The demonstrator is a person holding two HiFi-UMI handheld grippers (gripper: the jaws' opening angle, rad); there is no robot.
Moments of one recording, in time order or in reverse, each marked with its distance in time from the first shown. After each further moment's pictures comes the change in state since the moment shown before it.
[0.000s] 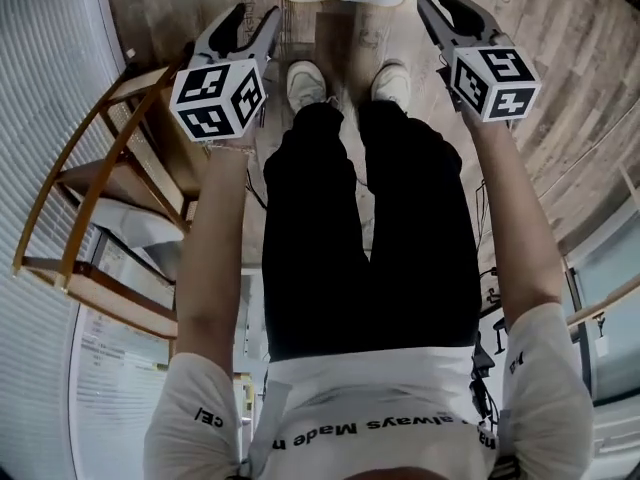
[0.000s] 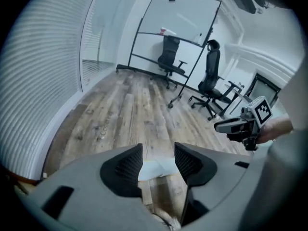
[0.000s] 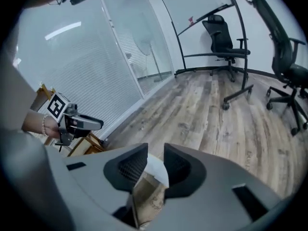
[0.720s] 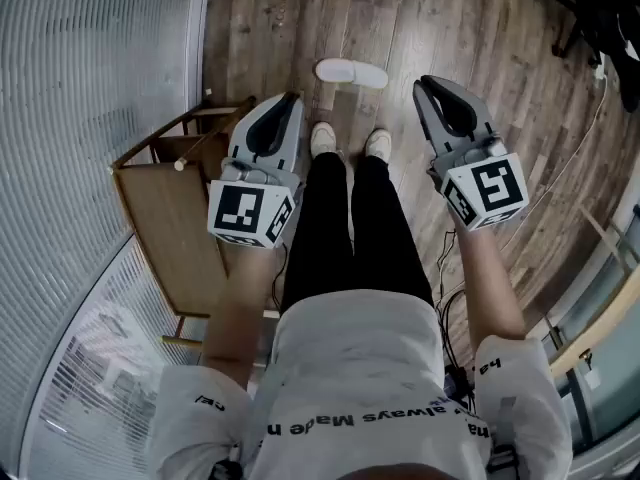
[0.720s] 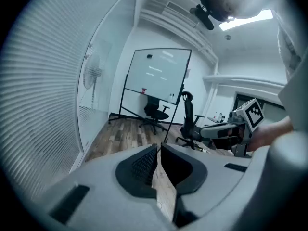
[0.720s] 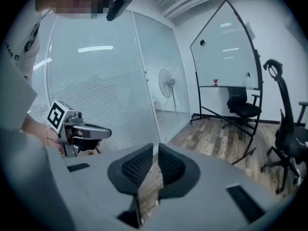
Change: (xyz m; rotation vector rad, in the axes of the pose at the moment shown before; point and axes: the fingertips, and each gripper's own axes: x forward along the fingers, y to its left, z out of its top) left arm -0.347 -0.138 0.257 0.099 -0.393 -0.057; right arm -0.285 0.203 0.306 -0.199 -0.286 0.074
